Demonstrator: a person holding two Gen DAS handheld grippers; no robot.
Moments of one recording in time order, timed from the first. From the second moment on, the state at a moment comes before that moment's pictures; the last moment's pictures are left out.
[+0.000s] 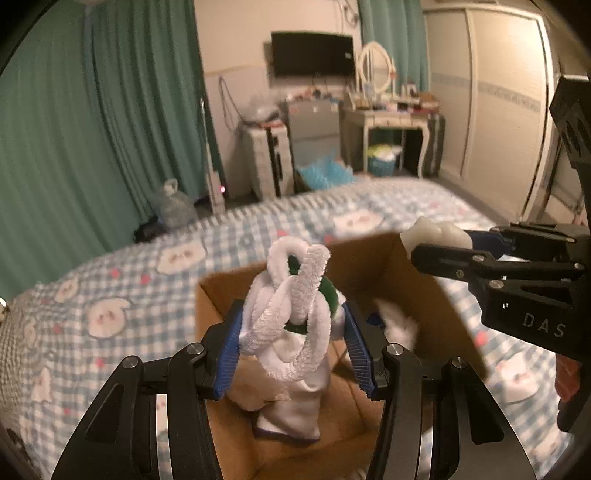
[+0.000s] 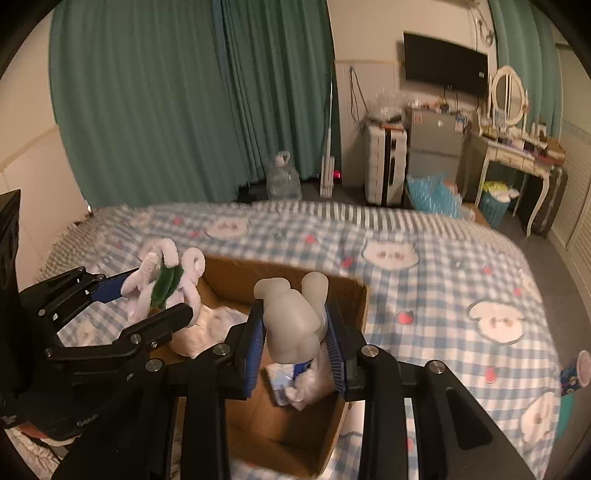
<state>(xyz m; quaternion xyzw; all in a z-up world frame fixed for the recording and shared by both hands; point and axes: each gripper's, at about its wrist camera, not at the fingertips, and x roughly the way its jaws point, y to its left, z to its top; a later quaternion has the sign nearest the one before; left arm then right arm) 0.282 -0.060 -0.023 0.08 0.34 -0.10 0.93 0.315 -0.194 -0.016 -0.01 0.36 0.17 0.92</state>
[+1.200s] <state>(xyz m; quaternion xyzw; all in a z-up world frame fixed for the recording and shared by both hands) 0.076 -0.031 0.180 0.10 0.14 -0.04 0.99 0.108 -0.209 0.211 0.00 0.20 0.17 0.96</state>
